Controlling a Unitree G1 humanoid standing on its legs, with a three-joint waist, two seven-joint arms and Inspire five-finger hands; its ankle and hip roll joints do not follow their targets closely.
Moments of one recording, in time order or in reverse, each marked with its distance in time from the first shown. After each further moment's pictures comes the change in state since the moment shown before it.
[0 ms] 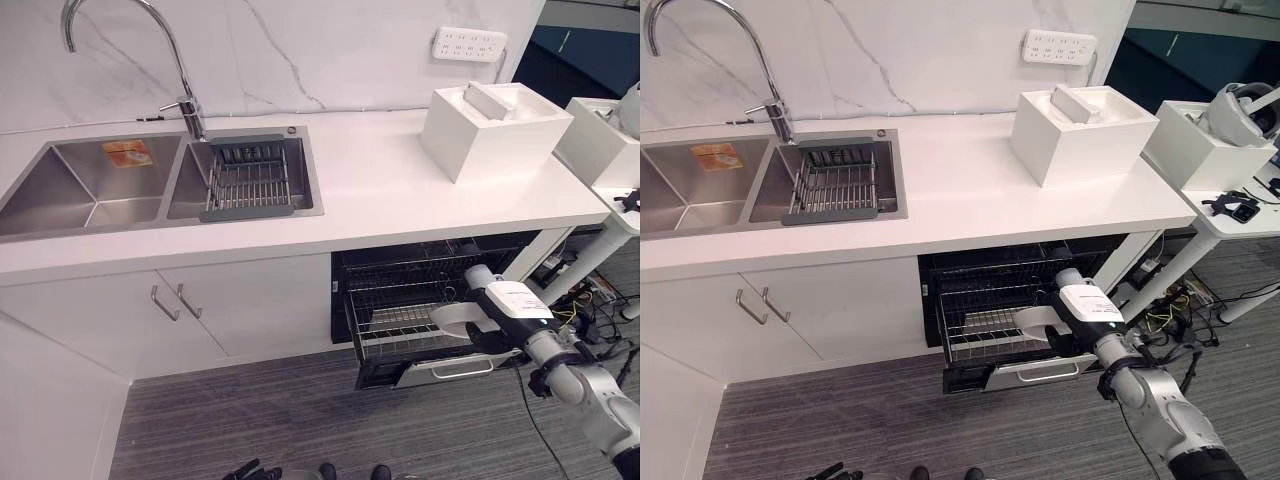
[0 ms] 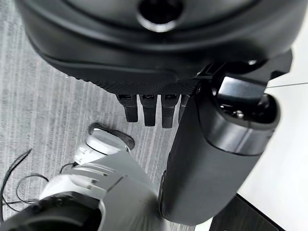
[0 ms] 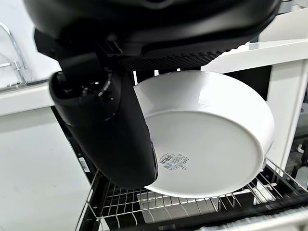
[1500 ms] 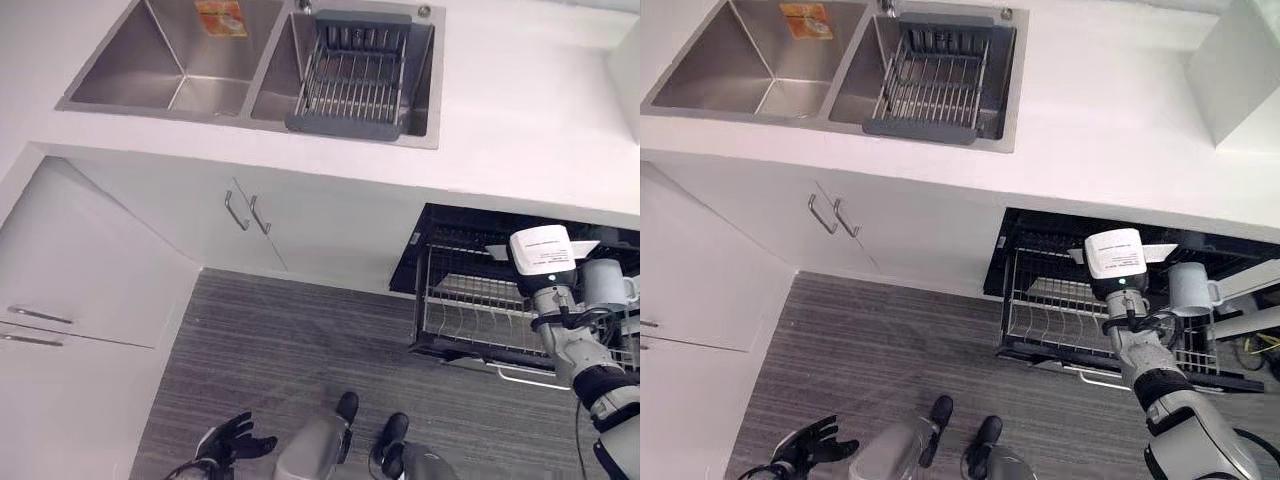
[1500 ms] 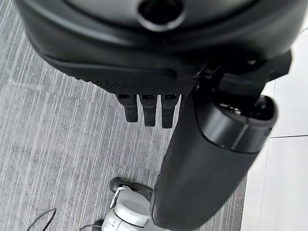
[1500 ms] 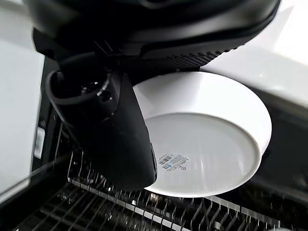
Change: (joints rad) left arm -0.108 0.081 -0.164 -0.099 0.103 -0.114 0.136; right arm -0.479 0.075 0.297 0.639 -0.282 0.279 -0.592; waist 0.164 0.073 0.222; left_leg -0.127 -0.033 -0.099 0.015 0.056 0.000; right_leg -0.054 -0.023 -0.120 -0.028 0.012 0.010
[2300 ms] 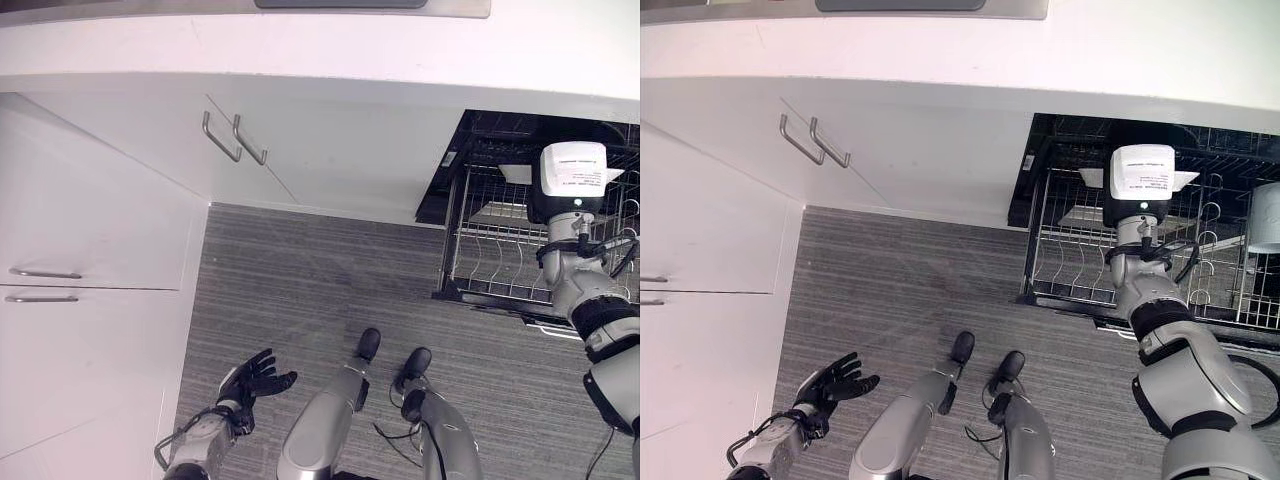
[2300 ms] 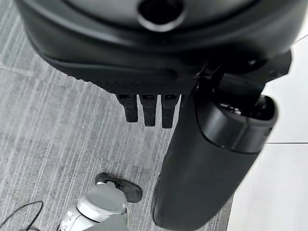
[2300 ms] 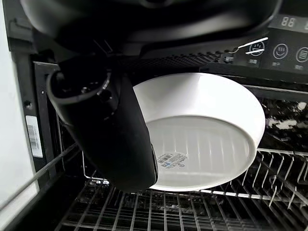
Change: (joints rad) left arm -0.156 0.003 -0.102 -0.080 -0.235 -0.050 0.020; right arm -0.357 0.024 0.045 0.149 0.266 -0.057 0.006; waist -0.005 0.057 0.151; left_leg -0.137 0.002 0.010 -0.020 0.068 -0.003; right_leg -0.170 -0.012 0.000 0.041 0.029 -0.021
